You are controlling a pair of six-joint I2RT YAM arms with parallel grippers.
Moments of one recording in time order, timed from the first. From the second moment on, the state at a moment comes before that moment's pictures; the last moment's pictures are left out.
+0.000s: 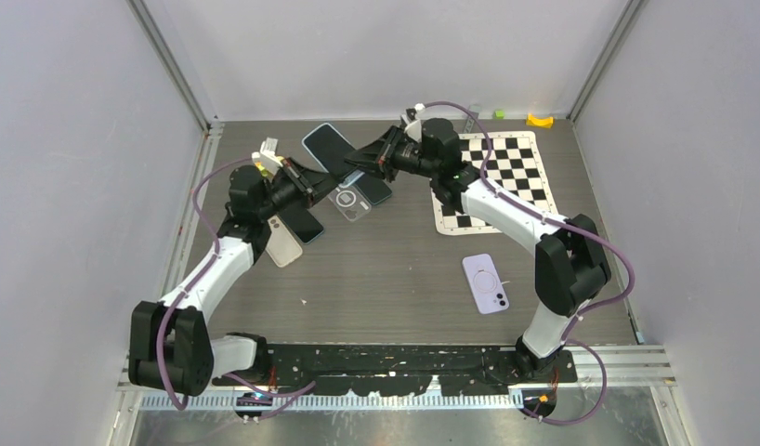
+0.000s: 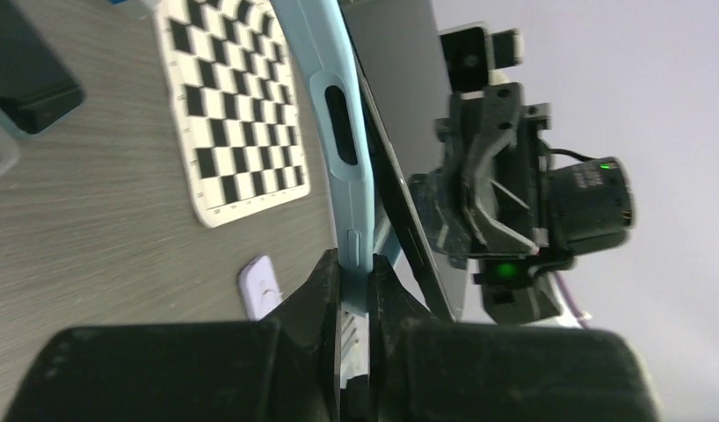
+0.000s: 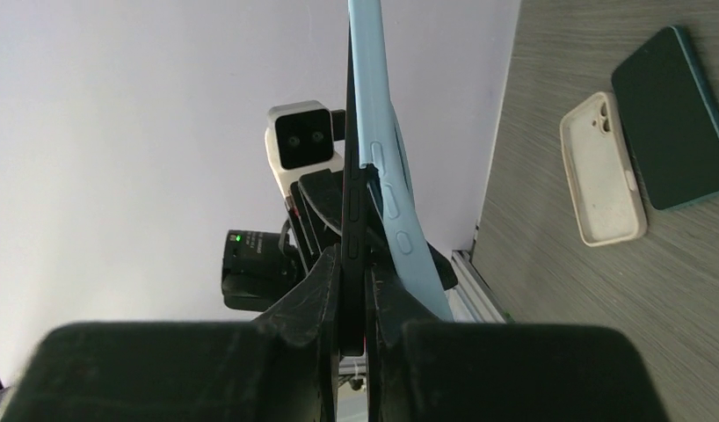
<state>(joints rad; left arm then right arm) -0.16 1.23 0.75 0.44 0.63 -1.24 0.59 1.72 1.35 0.30 -0.52 1.40</state>
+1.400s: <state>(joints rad) -0.41 1.21 0.46 -0.25 0.28 -1.01 0.48 1.61 0.89 -0.21 -0.75 0.90</state>
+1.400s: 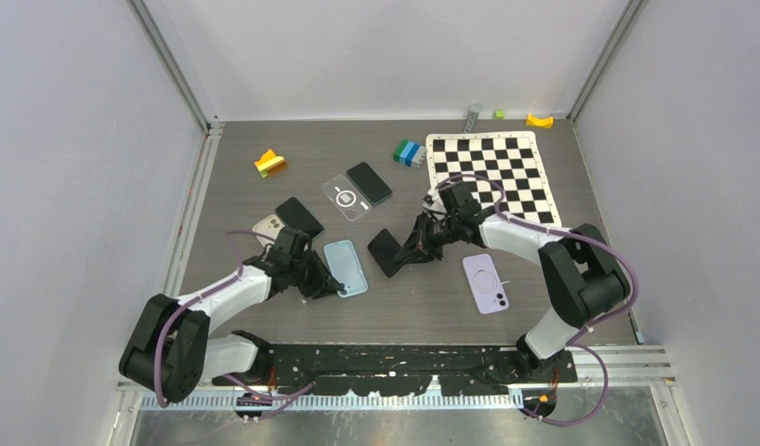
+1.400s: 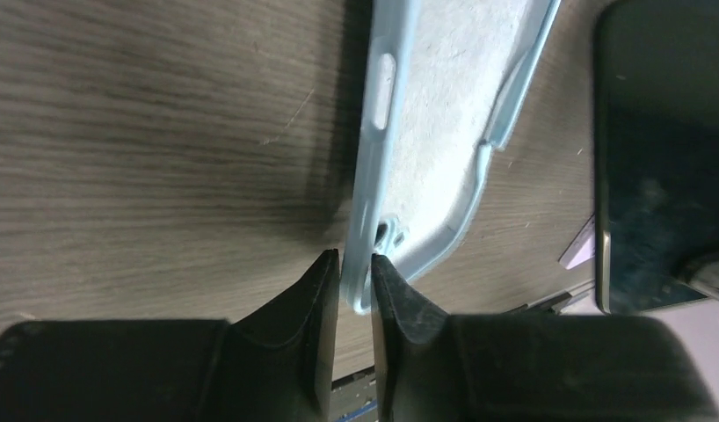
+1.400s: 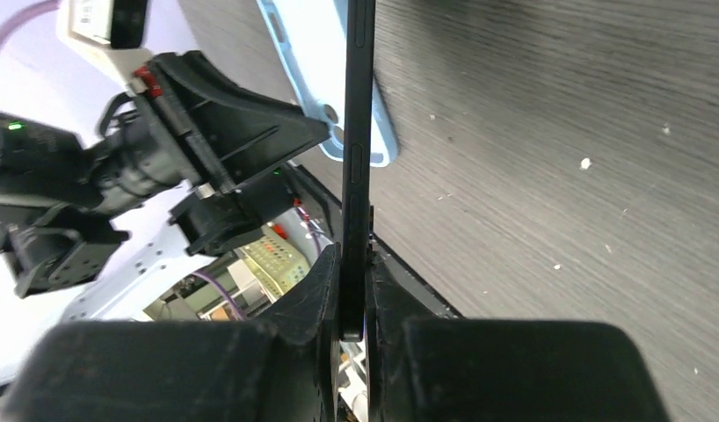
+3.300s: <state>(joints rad) -0.42 1.12 0.72 -0.50 0.32 -0.78 0.07 1.15 0.56 -0.67 -0.07 0.83</state>
